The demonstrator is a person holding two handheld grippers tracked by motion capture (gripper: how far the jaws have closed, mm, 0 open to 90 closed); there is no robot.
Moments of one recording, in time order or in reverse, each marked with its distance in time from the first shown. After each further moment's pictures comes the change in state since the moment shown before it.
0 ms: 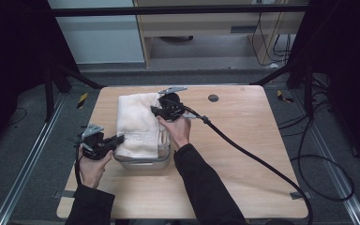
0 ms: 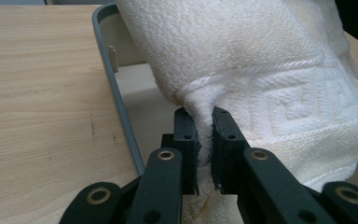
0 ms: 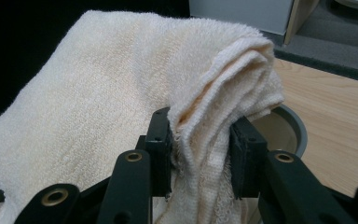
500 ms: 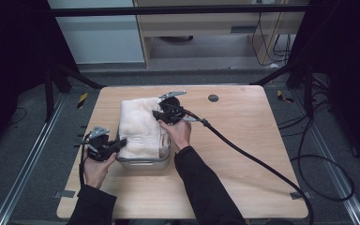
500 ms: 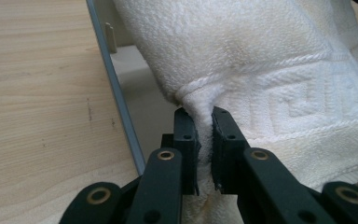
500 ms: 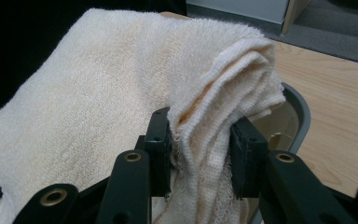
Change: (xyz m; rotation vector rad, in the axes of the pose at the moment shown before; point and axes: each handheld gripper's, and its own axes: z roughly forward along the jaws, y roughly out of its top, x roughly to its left) left arm 0.000 -0.009 0.015 0.058 0.017 0.014; right arm -0.005 -0.015 0.012 0.037 -0.016 -0.012
